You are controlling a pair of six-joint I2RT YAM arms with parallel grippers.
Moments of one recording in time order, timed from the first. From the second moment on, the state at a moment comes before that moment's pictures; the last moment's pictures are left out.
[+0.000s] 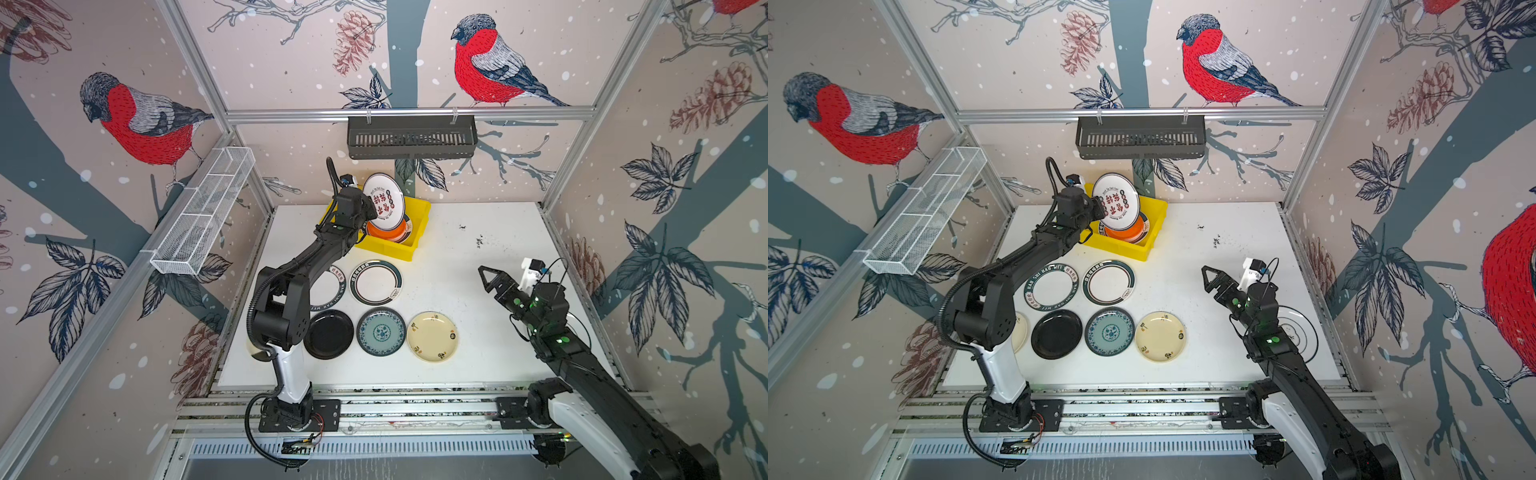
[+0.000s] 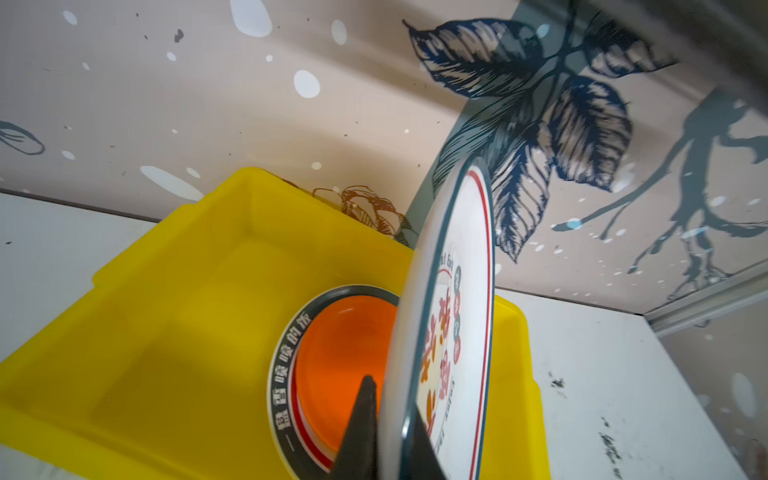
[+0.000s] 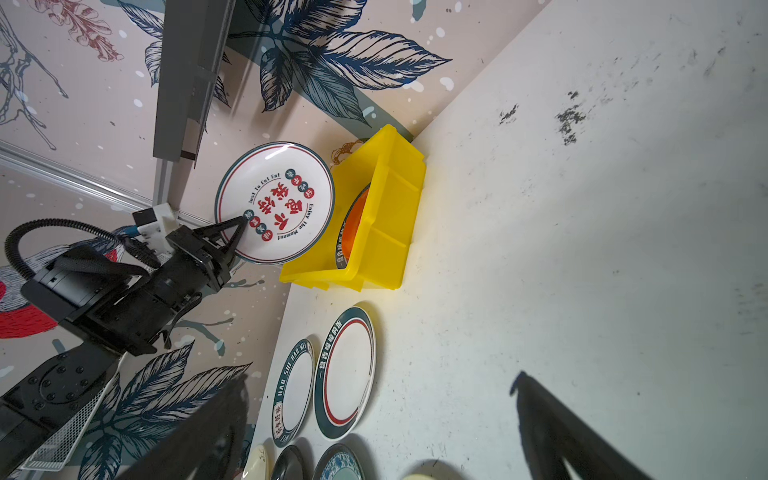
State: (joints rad) left arm -0.32 1.92 1.52 0.03 -0.11 -0.43; right arm 0.25 0.76 0.35 0.18 -0.25 0.89
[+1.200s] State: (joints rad) left arm -0.26 2.28 1.92 -0.27 0.00 -0.45; right arm 0.27 0.74 0.38 0.07 -0.26 0.83
